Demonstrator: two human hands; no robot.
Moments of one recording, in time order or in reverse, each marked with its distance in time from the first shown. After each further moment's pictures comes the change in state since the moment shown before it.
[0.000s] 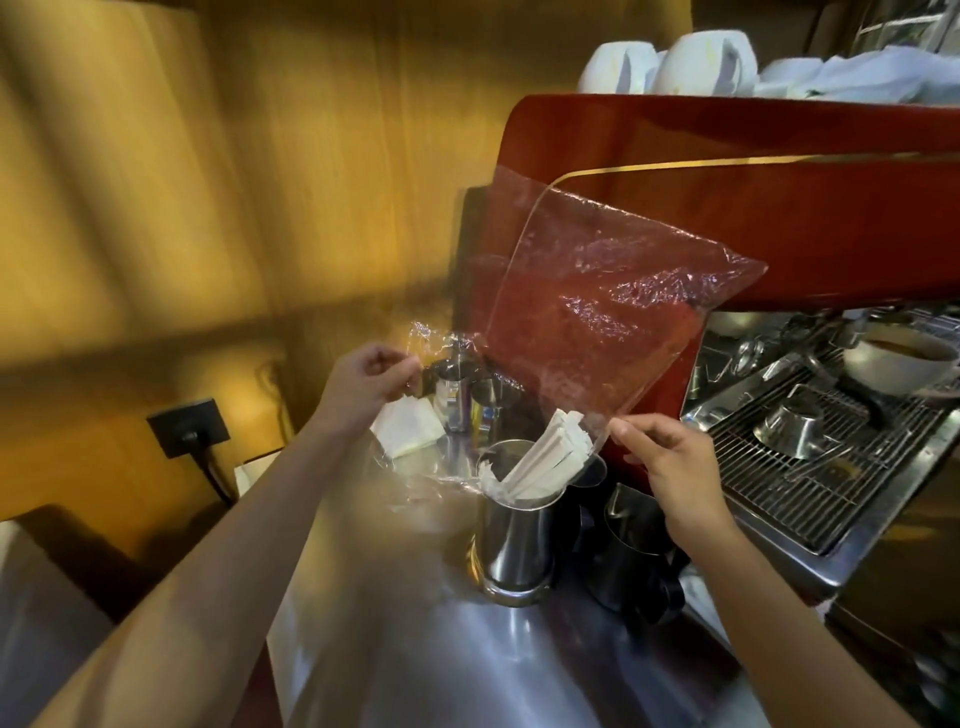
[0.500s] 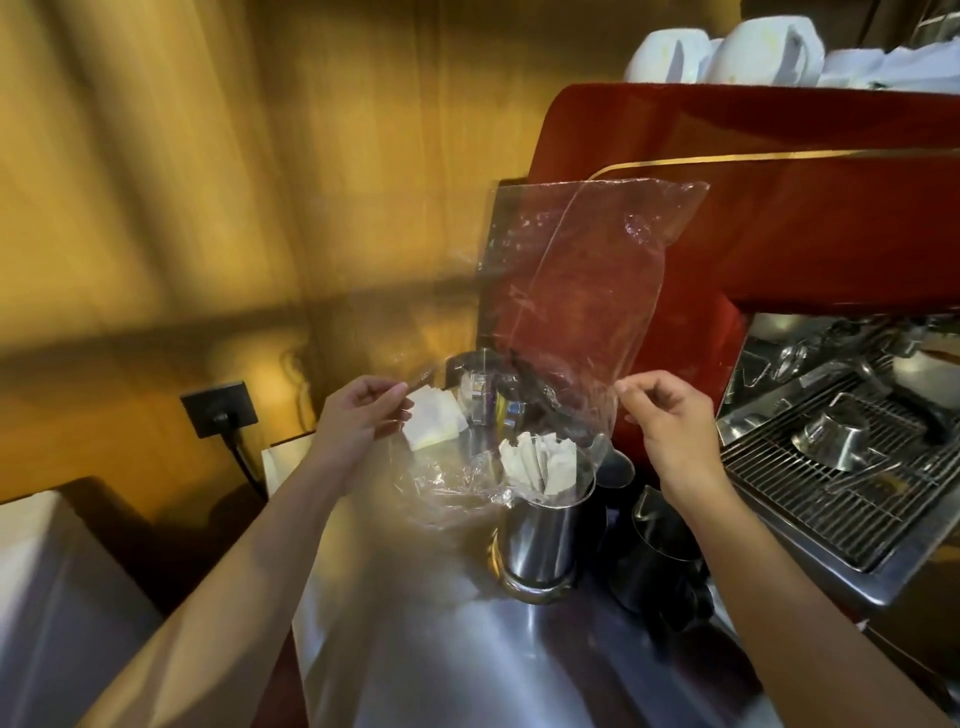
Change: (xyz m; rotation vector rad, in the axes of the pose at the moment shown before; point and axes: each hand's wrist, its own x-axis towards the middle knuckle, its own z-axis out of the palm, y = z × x) left_hand -0.027 -0.041 -0.030 -0.151 0.126 -0.163; right_hand 0.025 -0.013 0.032 -0.033 -0.013 -0.097
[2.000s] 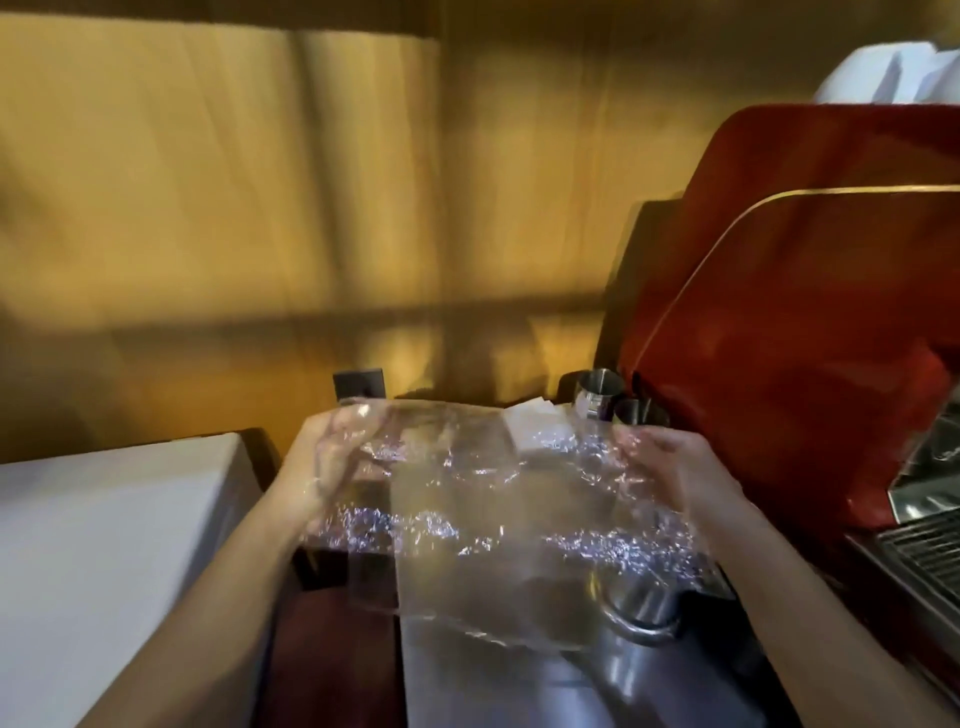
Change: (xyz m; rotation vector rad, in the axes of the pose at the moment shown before) left_hand -0.092 0.042 -0.105 -0.070 0.120 -0.058; right_hand -0.023 -0.016 0.072 0.196 -0.618 0.297
